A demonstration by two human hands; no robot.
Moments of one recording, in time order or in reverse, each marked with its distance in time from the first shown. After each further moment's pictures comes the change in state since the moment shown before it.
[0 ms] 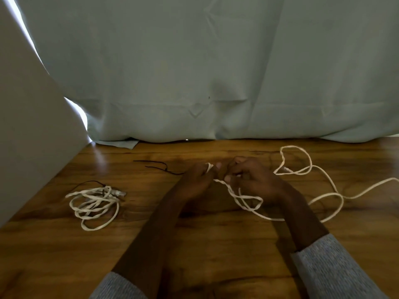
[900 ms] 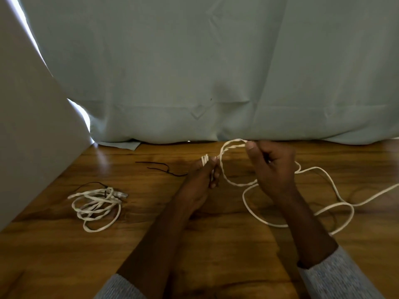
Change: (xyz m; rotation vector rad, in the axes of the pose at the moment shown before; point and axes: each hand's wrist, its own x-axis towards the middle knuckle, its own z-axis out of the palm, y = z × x) left_hand 0.003 0.008 0.014 -0.724 0.138 -0.111; right_hand 0.000 -0.039 -0.005 0.009 0.782 -0.226
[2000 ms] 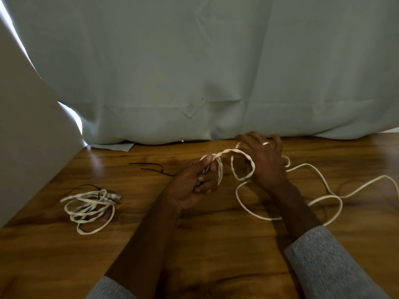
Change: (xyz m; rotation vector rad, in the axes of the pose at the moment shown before) left_hand -0.009 0.009 -0.009 -0.352 -0.466 -0.063; right_hand 0.001 0.070 -0.012 -0.837 -0.394 -0.159
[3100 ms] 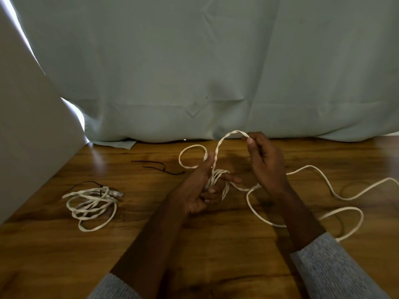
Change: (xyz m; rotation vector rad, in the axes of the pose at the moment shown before) left_hand 0.006 -0.006 0.005 0.078 0.080 -0.390; right_hand 0.003 -0.027 -0.009 0.720 0.241 0.313
